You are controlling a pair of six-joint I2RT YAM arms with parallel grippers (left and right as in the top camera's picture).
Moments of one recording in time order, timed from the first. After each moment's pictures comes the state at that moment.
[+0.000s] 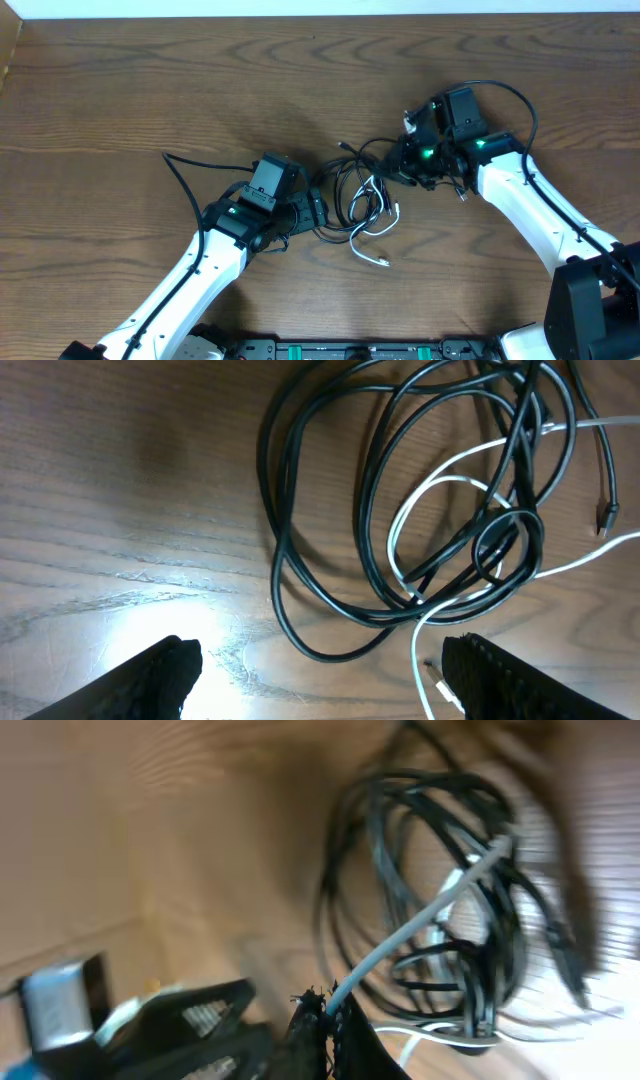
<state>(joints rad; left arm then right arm) -0.48 1.27 0.79 -0.63 0.17 -0.75 0.31 1.64 1.10 -0.53 -0.72 0.69</state>
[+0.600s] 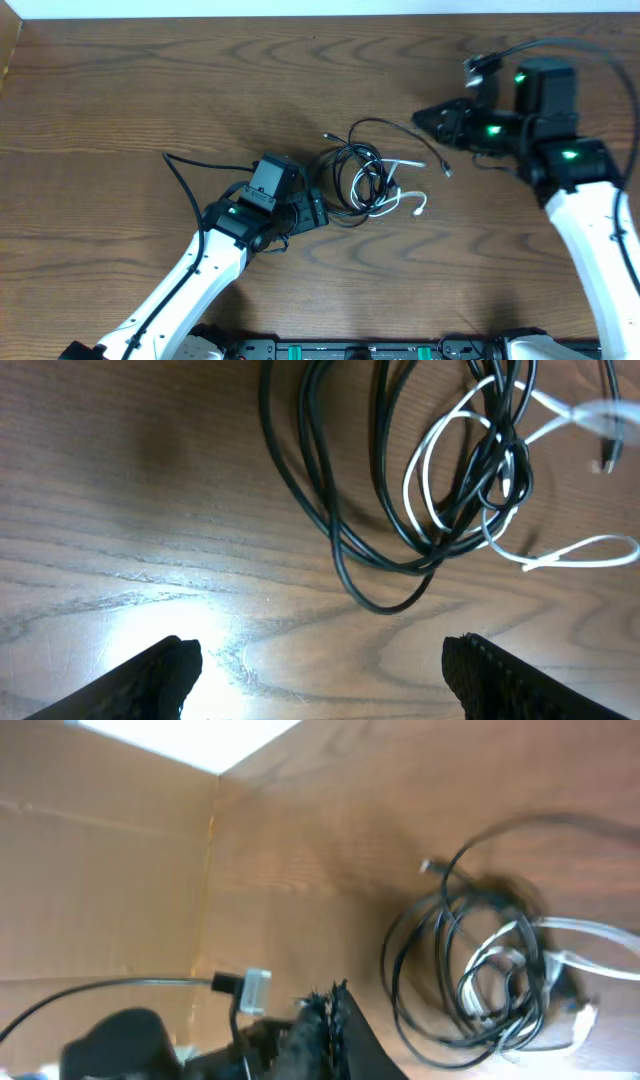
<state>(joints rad) -0.48 1.27 0.79 -0.63 0.17 -0.75 0.14 1.35 1.28 -0.63 -0.69 0.57</state>
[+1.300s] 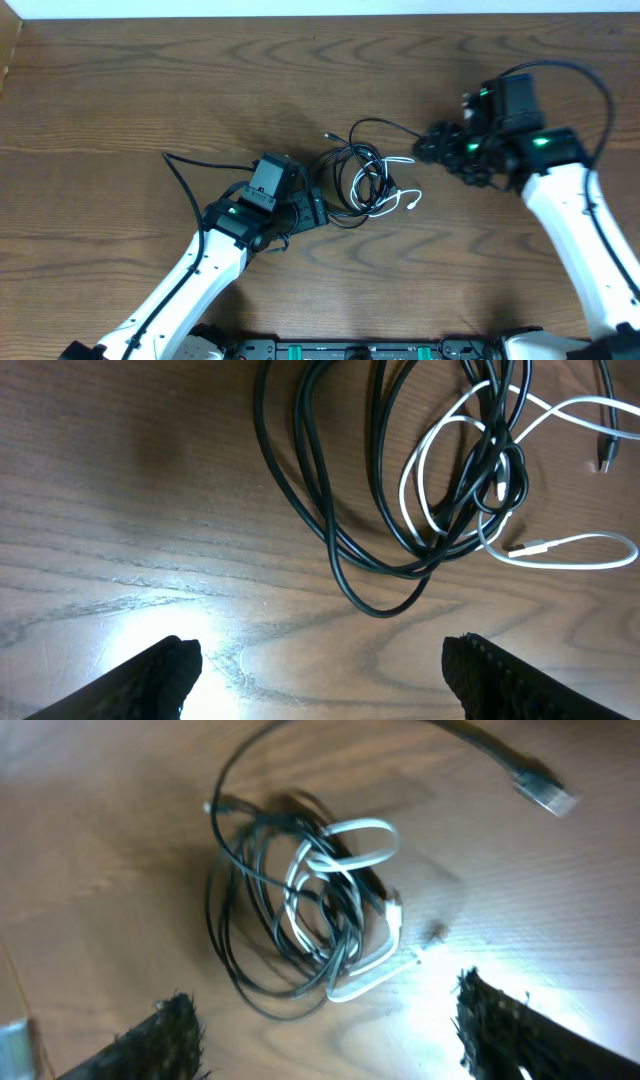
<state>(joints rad) -0.48 1.27 0.79 -0.62 0.17 -0.75 0.22 1.46 1.21 -0.84 -0.34 0.62</state>
